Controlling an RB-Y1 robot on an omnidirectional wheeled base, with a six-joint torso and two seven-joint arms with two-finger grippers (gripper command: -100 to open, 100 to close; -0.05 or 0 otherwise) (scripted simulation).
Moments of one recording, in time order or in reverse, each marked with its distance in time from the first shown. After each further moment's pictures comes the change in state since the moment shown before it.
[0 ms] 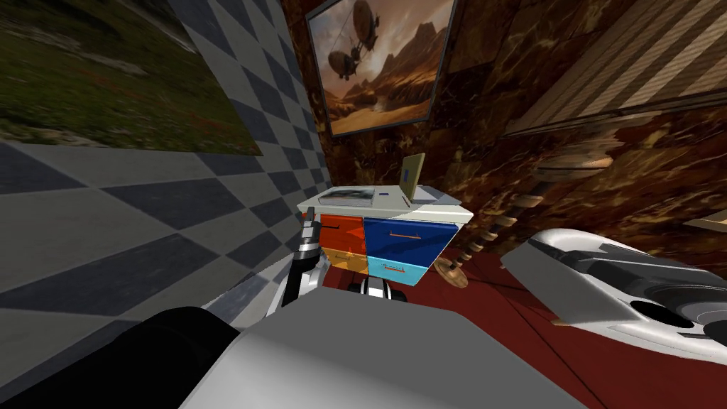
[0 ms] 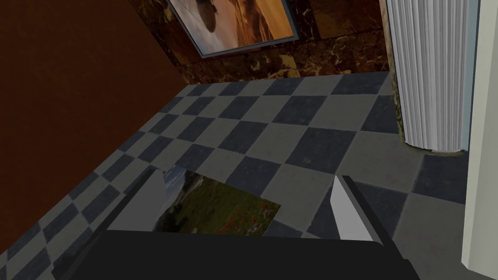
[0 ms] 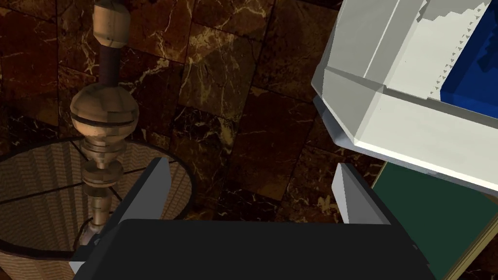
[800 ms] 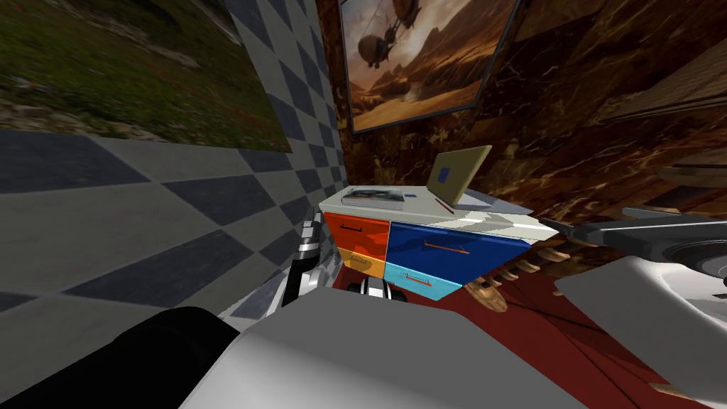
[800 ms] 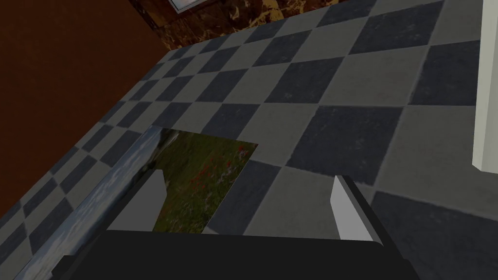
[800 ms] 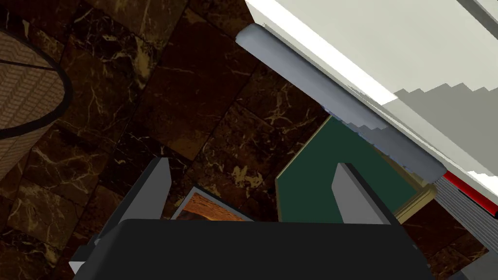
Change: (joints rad) left arm 0.000 0.000 0.000 0.000 0.000 0.000 0.000; right arm 0.107 -0.220 -0.198 0.073 0.077 0.071 0.009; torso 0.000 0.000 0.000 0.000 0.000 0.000
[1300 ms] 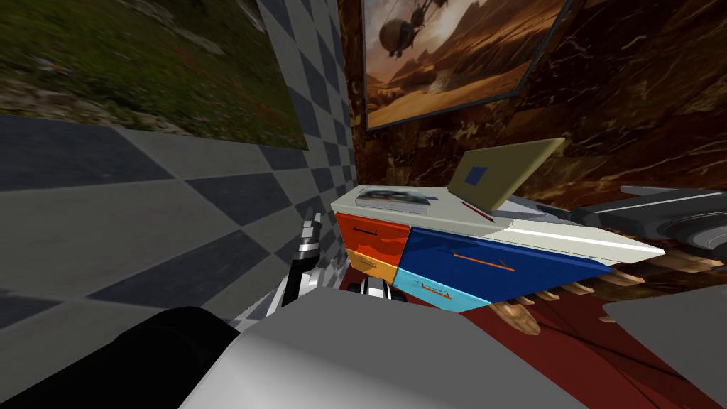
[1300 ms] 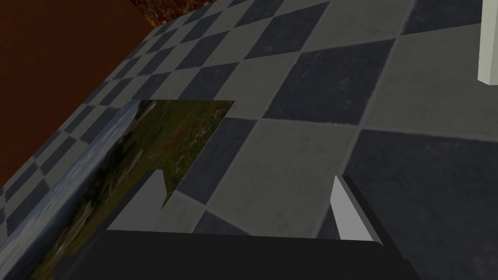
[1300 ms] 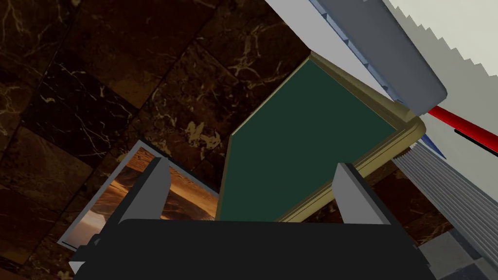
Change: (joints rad) left arm 0.000 0.000 0.000 0.000 0.000 0.000 0.000; right arm 0.057 -0.101 -0.113 0.035 0.041 0.030 0.001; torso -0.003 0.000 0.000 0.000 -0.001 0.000
